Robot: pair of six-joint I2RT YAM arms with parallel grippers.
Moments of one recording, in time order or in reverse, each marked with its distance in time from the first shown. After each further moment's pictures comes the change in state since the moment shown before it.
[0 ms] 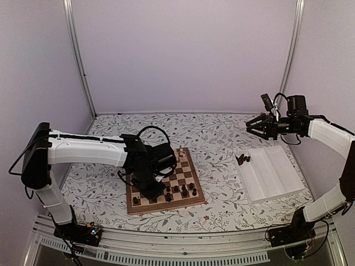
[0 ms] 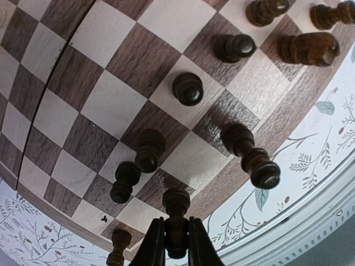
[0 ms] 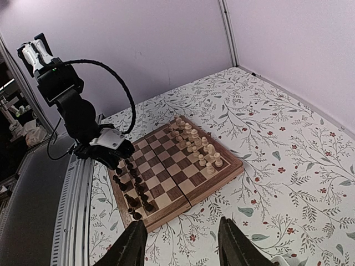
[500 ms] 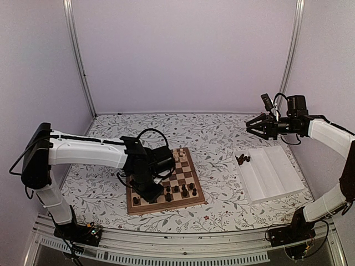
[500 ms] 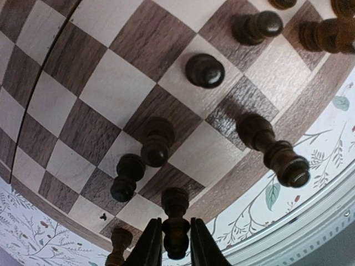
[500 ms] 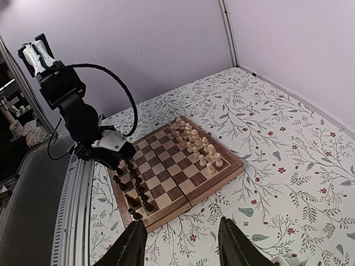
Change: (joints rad) left arm 0.000 0.000 -0.036 0.003 -0.004 -0.016; right arm 0.000 0.000 0.000 0.000 -0.002 0.001
